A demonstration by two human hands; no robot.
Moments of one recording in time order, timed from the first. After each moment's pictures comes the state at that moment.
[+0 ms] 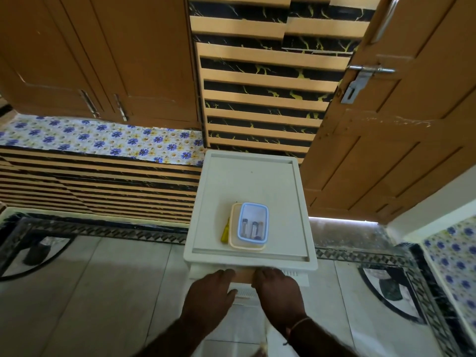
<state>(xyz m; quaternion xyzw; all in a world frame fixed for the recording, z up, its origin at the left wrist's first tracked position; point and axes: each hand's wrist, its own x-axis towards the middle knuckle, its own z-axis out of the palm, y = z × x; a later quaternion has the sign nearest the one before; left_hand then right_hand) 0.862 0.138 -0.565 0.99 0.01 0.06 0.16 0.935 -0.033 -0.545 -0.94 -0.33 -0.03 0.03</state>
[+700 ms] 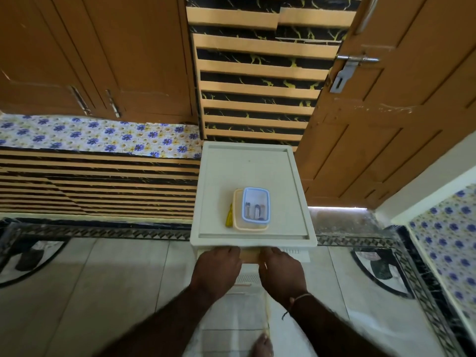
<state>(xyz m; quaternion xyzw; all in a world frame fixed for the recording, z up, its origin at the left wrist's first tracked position) 0.874 0.148 -0.548 0.99 -0.05 0.12 0.08 0.919 -0.024 -0.529 -0.97 -0.22 0.04 0.06</state>
